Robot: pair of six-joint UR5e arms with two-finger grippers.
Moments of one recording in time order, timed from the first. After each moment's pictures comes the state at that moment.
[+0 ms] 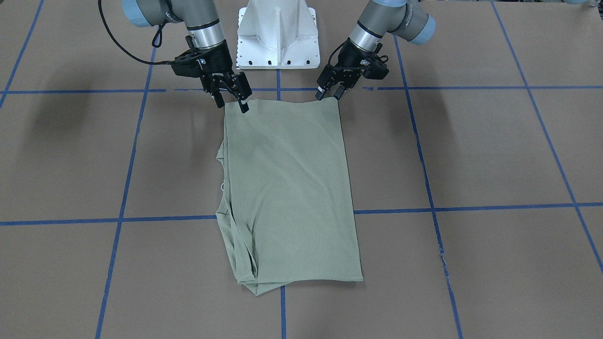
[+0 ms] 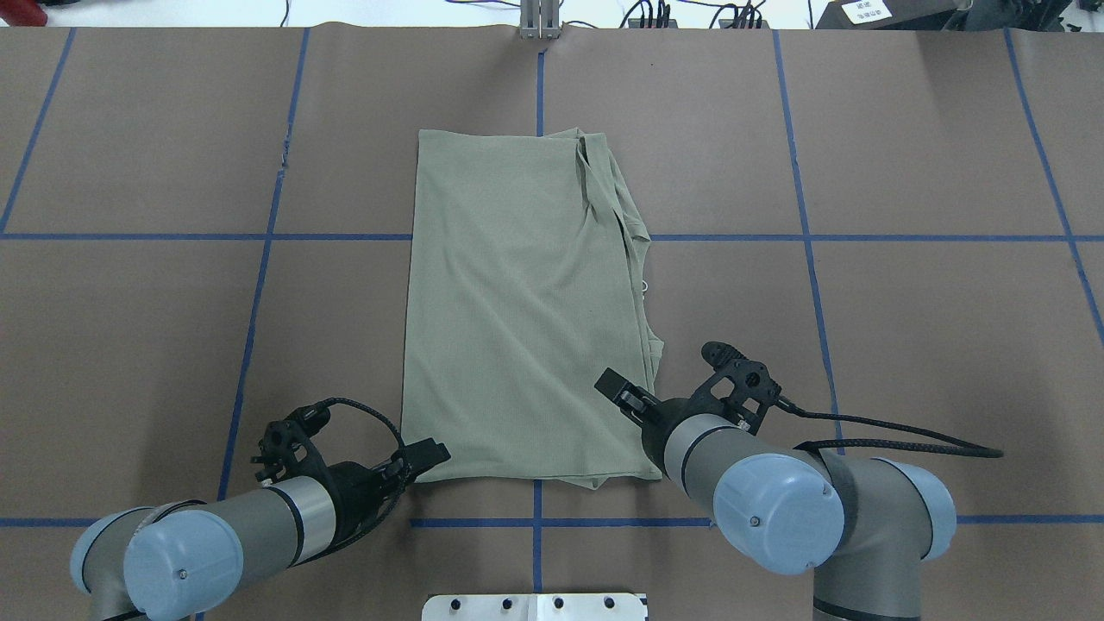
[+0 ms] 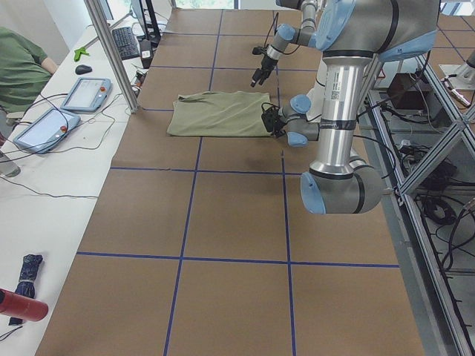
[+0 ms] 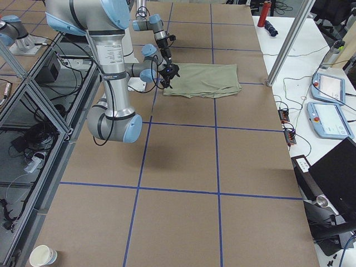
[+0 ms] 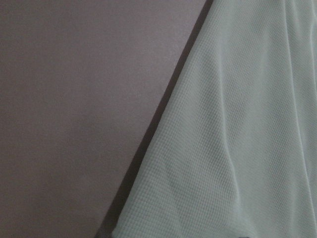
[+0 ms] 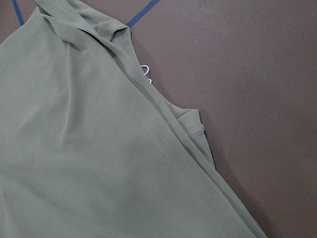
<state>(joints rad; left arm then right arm) -0.13 -1.74 -1.87 -2.39 -1.34 -1.97 0.19 -1.27 1.99 -1.26 1.27 2.04</state>
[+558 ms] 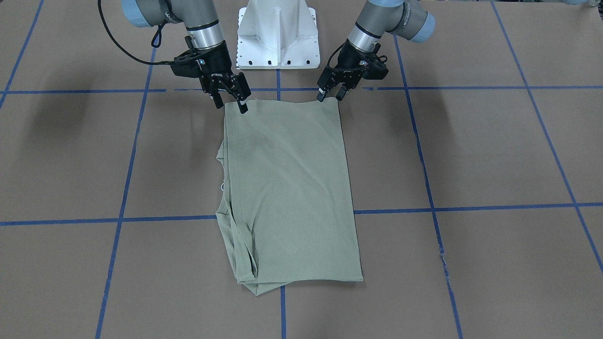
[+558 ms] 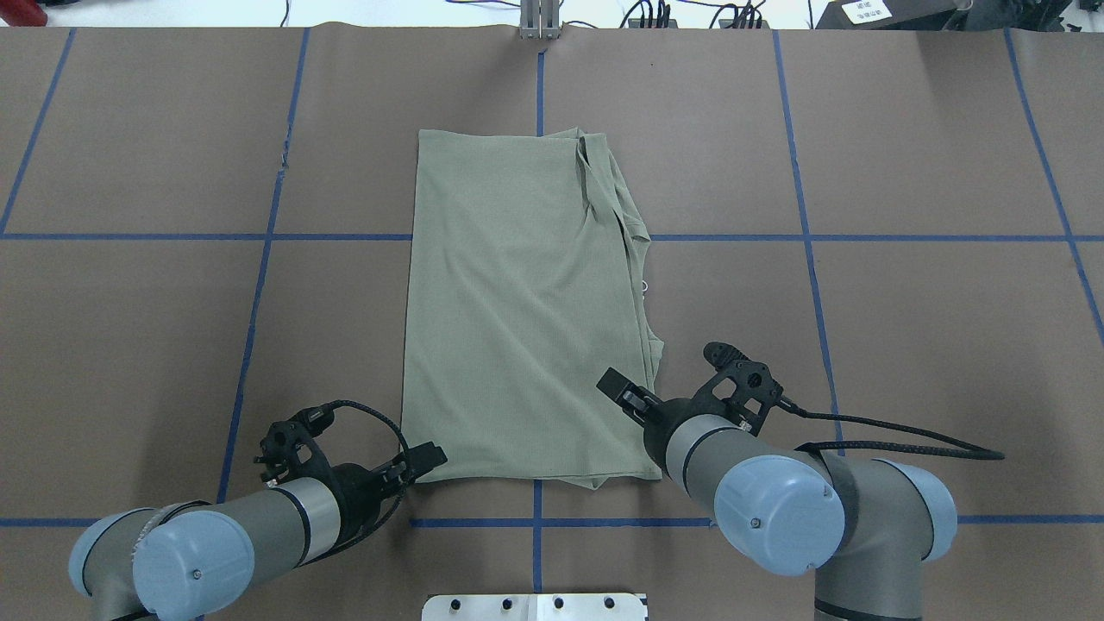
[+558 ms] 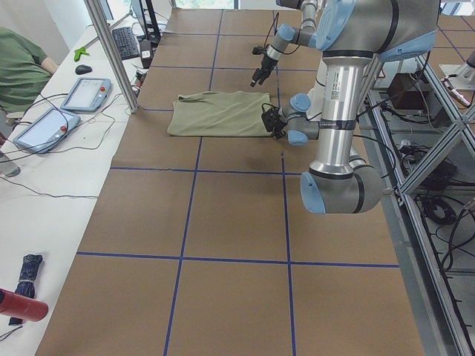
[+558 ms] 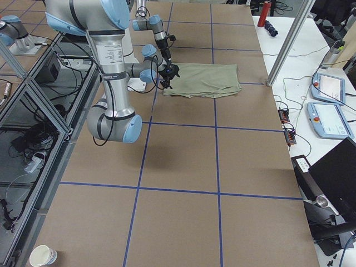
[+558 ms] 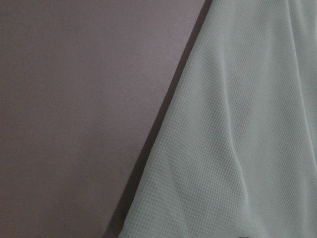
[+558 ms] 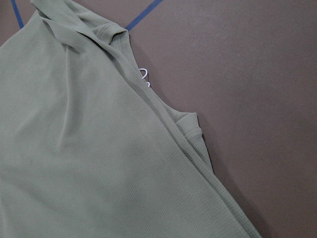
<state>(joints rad) -0.12 -1.74 -1.88 -2.32 -1.33 -1.95 0.19 -1.28 1.99 -1.26 1.26 2.04</state>
